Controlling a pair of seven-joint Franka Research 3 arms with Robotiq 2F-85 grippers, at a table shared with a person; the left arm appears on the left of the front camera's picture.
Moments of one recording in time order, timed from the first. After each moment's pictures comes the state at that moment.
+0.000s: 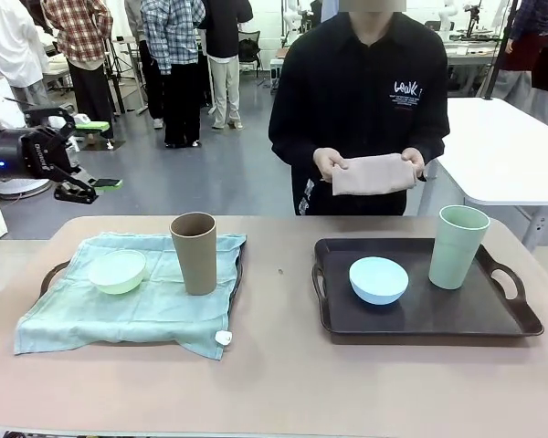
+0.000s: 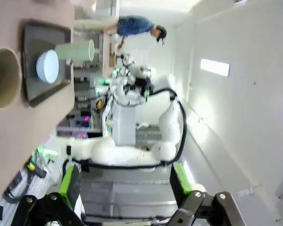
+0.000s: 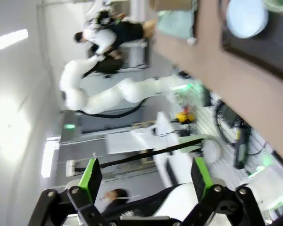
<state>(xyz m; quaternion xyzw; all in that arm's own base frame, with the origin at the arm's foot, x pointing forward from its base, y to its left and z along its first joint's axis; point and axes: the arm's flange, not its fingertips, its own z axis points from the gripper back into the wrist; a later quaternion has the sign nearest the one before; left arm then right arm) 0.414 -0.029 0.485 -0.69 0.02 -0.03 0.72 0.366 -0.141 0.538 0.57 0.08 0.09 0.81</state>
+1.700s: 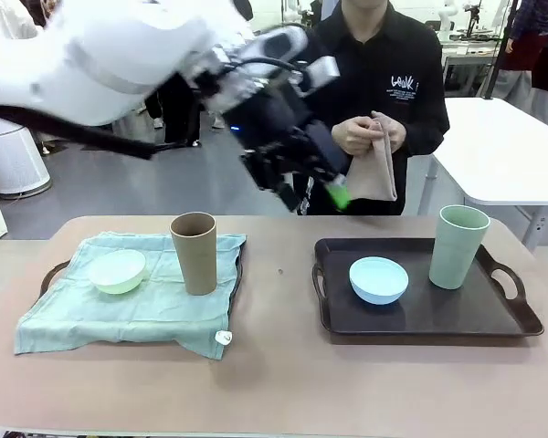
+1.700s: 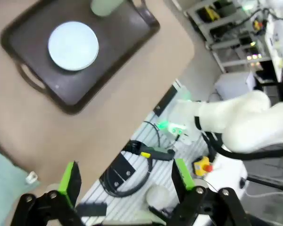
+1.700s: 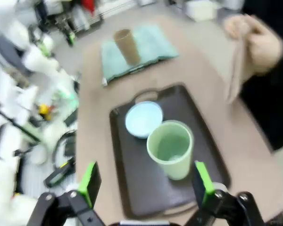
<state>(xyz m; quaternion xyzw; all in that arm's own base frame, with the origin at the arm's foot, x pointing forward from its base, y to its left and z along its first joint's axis) 0.336 -0.405 0.574 -0.25 -0.07 -0.35 0.90 0.494 -0.175 0.532 0.39 -0.30 0.51 0.71</state>
